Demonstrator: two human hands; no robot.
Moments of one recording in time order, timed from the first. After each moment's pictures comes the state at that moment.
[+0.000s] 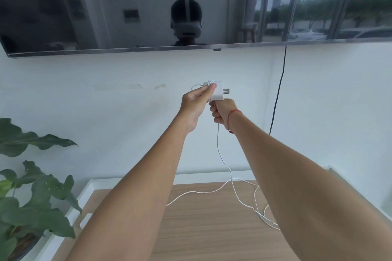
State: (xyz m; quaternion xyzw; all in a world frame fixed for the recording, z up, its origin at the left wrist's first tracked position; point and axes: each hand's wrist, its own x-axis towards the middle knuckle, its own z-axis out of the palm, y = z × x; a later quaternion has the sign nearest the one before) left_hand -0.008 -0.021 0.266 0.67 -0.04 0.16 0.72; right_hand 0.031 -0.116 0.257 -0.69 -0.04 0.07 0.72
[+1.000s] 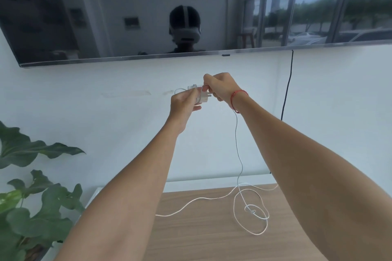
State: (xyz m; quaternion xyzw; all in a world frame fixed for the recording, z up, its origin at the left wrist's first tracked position) left_hand -0.001 0.037 0.272 0.66 -0.01 0.23 0.71; right_hand 0.023 -0.089 0.324 -0.80 -0.21 -0.07 0.56
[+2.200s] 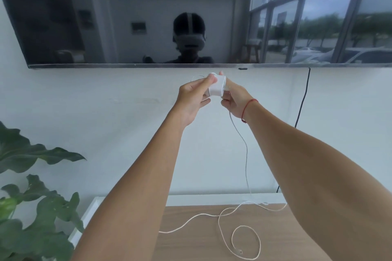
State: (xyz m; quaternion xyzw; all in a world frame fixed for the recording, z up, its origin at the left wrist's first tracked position) left_hand 0.001 0.063 0.329 0.63 -0.06 0.18 0.75; right_hand 0.072 -0.058 0.332 -0.63 -0.14 0.05 0.77
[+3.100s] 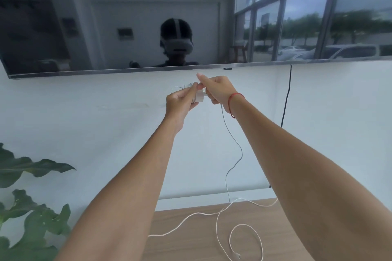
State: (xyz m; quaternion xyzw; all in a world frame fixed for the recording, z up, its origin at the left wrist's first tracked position) left_hand 0.021 0.057 0.304 0.63 -0.03 0.24 0.74; right_hand 0.040 -0.065 0.348 -0.78 -0.19 -0.07 0.59
